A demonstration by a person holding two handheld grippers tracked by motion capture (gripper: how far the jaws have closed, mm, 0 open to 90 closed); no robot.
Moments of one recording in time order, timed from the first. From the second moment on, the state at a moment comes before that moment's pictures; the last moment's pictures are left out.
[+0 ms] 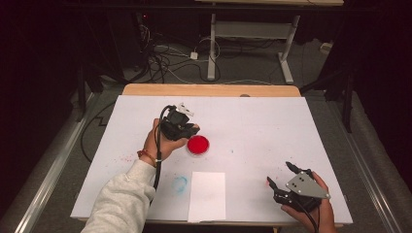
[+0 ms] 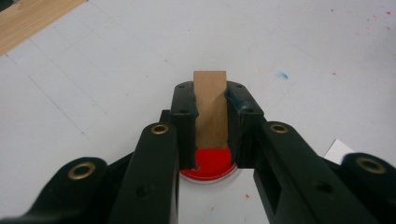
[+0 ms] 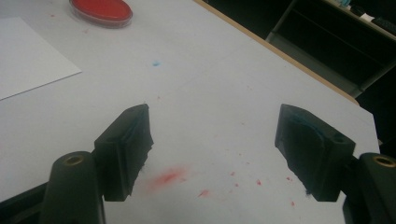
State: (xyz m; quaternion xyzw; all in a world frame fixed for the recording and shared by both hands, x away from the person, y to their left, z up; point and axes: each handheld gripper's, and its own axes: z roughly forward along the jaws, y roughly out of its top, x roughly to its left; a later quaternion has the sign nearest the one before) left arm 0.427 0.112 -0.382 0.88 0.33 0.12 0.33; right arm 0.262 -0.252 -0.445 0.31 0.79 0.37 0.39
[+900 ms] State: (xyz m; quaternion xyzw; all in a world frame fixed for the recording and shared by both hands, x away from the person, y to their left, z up) left arm 0.446 0.100 -0.434 0.89 0.34 0.06 0.29; right arm 0.262 -0.251 -0.446 0.31 0.79 0.36 0.39
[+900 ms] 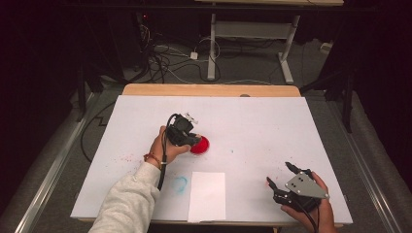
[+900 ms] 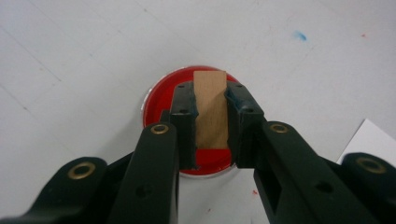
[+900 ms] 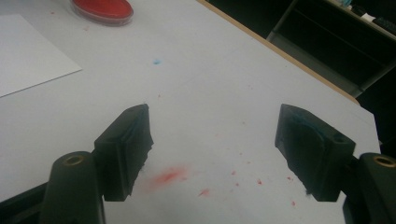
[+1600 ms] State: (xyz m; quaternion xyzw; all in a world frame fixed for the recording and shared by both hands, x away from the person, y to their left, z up) left arm 0.449 0.090 -0.449 0.90 0.34 0.06 0.26; right arm 0.262 -0.250 -0.447 0.30 0.79 0.35 0.39
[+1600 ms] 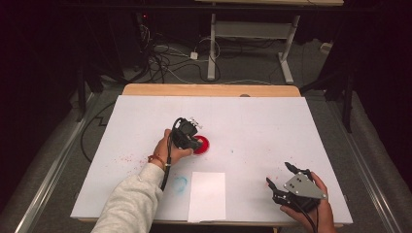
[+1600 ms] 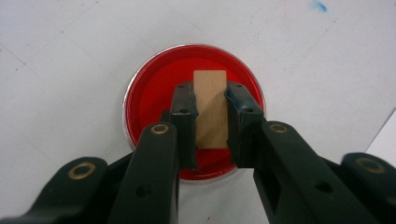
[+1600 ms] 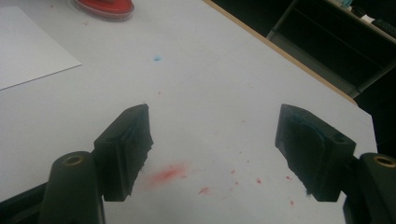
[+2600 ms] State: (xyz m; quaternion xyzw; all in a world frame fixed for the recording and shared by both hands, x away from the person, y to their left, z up) left arm 0.448 0.090 -0.450 0.90 0.34 0.06 0.26; right arm 0.270 -0.244 -0.448 0.30 0.80 0.35 0.39
